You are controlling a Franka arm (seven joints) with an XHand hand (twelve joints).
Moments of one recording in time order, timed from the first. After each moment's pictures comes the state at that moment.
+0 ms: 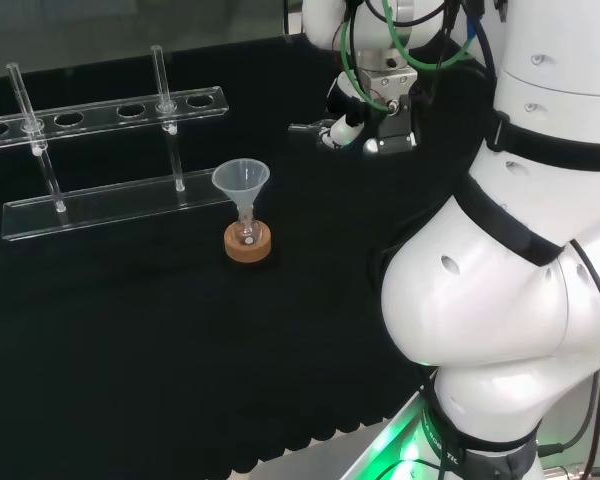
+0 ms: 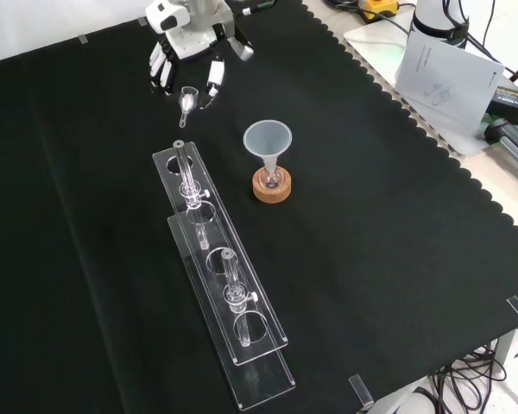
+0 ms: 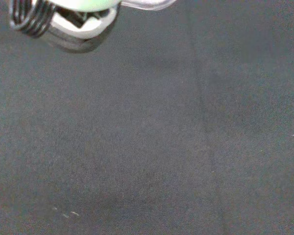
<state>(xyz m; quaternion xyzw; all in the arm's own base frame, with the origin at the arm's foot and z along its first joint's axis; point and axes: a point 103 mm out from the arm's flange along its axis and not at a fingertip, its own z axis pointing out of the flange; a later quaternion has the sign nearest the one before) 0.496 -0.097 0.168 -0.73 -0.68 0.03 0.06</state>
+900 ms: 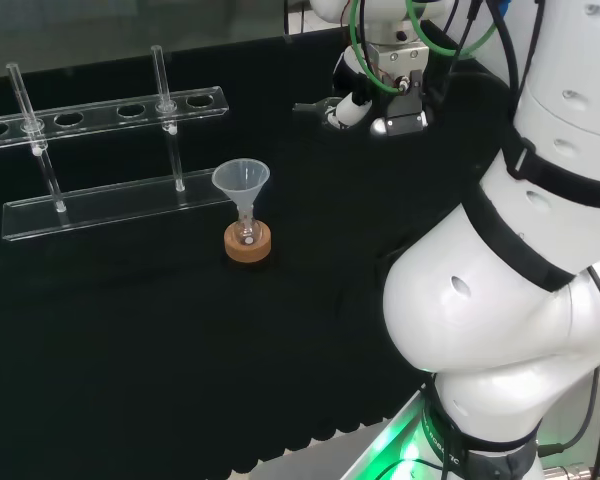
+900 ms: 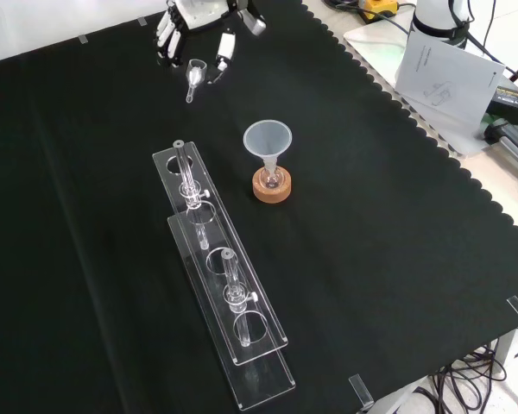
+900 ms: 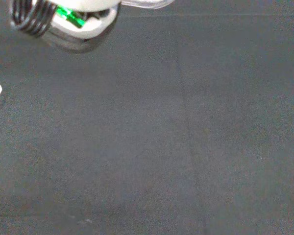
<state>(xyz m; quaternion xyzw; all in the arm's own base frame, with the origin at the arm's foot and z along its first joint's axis) 0.466 -0.090 0.224 -0.74 -0.67 0.03 0.04</state>
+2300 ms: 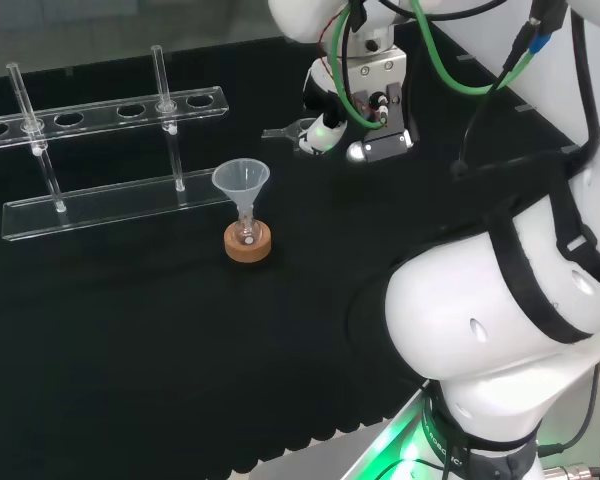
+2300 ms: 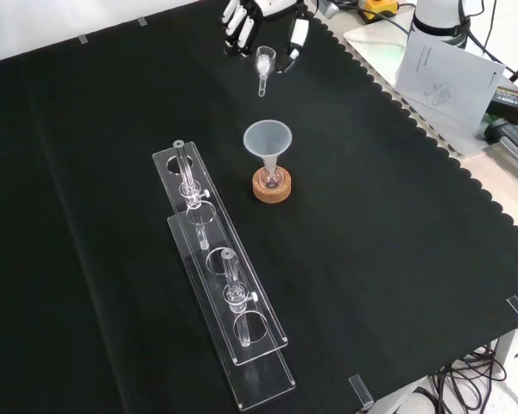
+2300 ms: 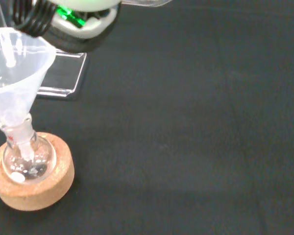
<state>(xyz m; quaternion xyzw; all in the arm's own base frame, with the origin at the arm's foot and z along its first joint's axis) 0.362 -0.002 0.270 -0.72 -0.69 0.07 0.02</state>
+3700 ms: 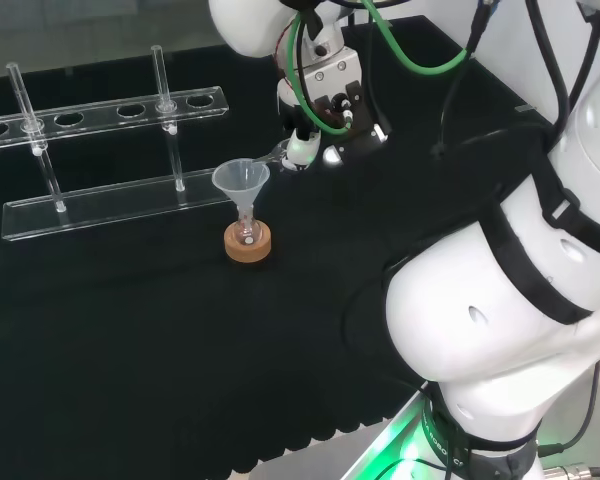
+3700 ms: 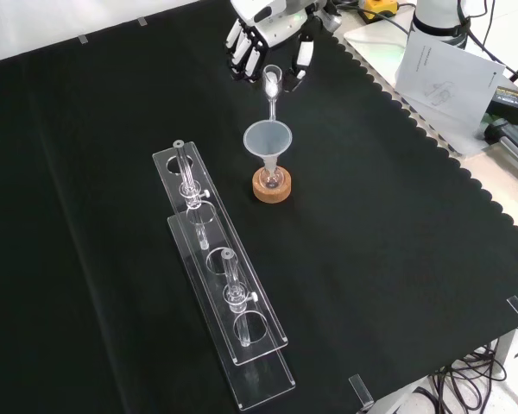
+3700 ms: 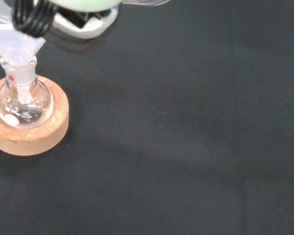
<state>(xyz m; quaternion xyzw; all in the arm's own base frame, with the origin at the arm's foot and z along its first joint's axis) 0.374 0.027 0.260 -0.69 -0.70 0.18 0.00</state>
